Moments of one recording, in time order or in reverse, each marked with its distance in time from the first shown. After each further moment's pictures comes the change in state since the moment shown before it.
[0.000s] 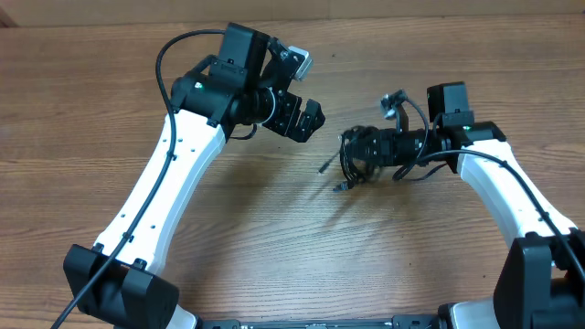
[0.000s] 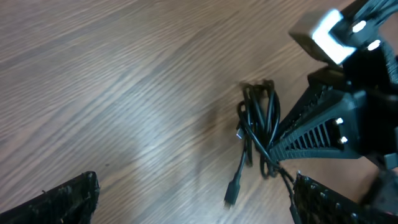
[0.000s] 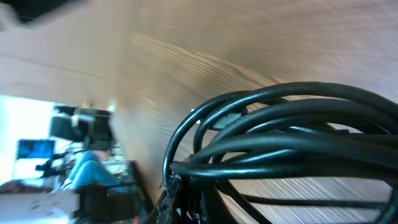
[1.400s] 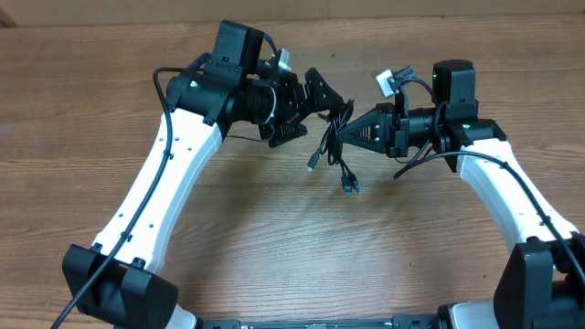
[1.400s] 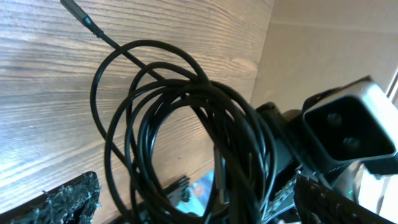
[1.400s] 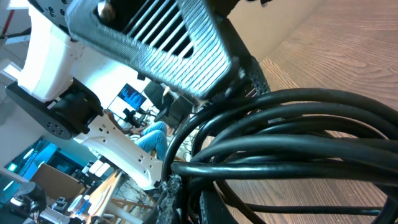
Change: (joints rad) left arm 0.013 0.000 0.000 0.030 0.304 -0.886; right arm 0.018 -0.006 0.017 0.352 -0.507 -0.006
